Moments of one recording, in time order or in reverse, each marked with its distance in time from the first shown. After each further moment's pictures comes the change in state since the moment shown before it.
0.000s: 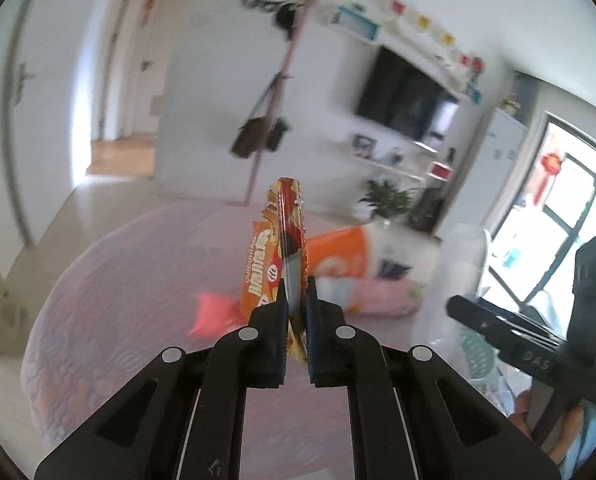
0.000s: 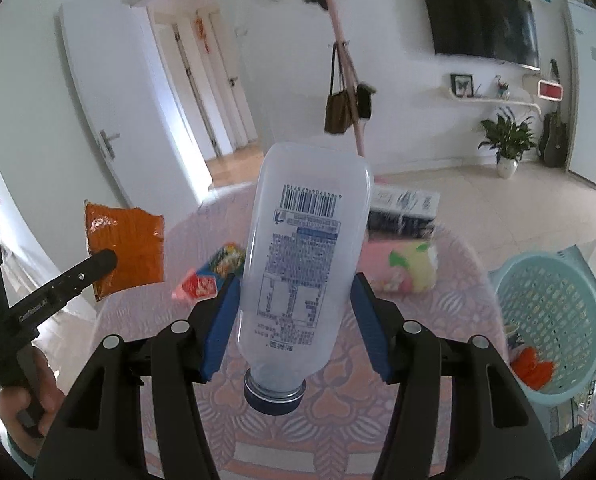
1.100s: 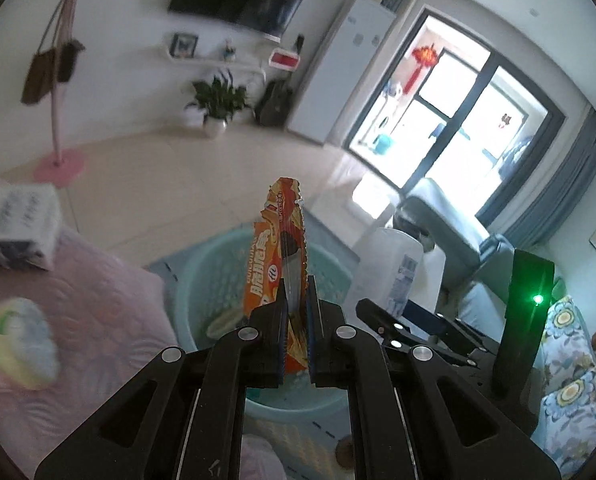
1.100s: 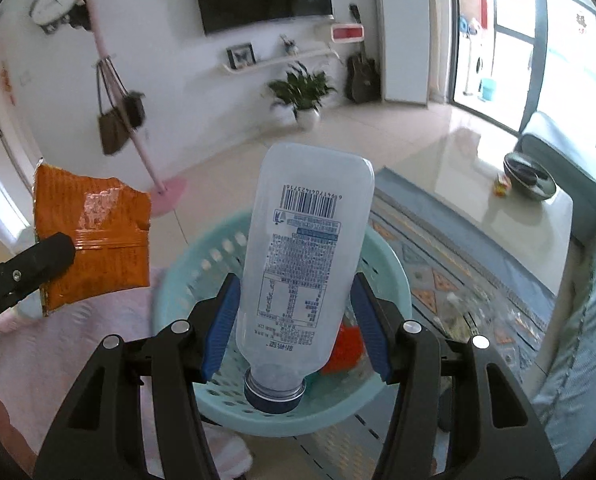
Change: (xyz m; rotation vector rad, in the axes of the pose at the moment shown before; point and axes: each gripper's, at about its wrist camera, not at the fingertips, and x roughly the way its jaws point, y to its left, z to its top) left arm 0.263 -0.276 -0.067 0.210 0.393 -0.505; right arm -0.015 -0.293 -0.066 0.378 0.095 -0.594
